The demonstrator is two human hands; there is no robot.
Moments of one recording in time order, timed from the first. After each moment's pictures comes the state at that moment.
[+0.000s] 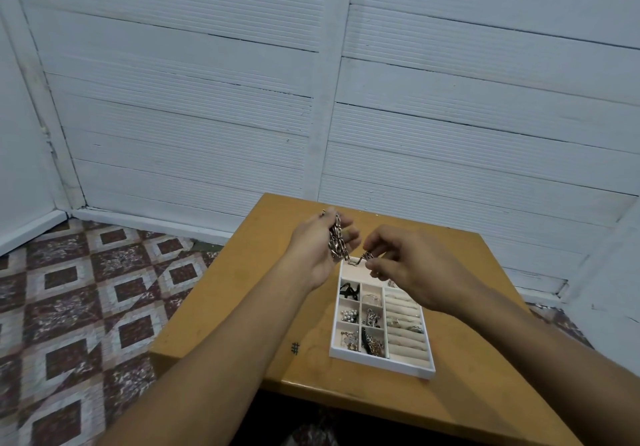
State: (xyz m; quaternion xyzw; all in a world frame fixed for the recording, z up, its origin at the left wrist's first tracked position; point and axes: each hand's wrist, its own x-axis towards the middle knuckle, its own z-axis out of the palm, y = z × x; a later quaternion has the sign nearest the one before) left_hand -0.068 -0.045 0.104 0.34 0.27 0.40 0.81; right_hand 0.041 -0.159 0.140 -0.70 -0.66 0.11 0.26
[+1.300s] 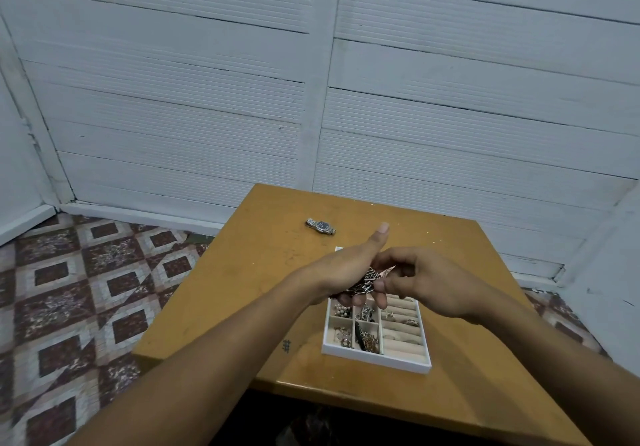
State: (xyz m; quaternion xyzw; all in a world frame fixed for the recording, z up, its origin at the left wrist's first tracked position) left_hand -0.051 -0.070 0.089 0.72 0.25 0.08 0.64; right_hand 0.081 -0.166 0.112 -0.66 -0.63 0.31 0.27
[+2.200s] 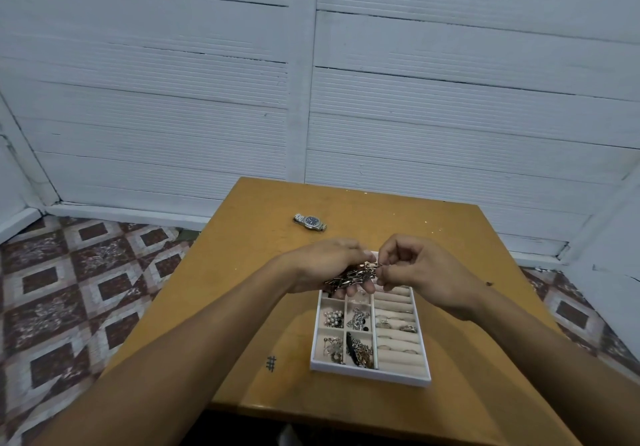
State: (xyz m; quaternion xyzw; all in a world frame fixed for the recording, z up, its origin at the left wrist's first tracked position) left_hand -0.021 -0.015 0.066 0.70 0.25 0.01 0.67; right_hand 0.125 -0.136 0.079 -0.64 -0.52 0.37 0.42
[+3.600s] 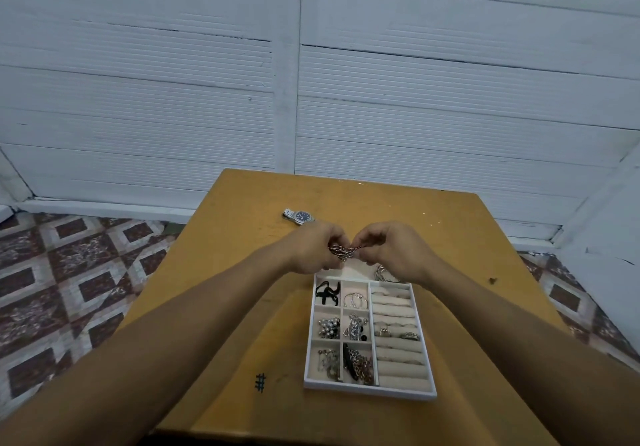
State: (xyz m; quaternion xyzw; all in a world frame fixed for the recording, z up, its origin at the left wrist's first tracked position) left_hand 0.009 0.047 0.033 0.91 0.26 0.04 0.32; right_hand 0.152 -0.062 0.042 -0.74 -0.53 0.27 0.33
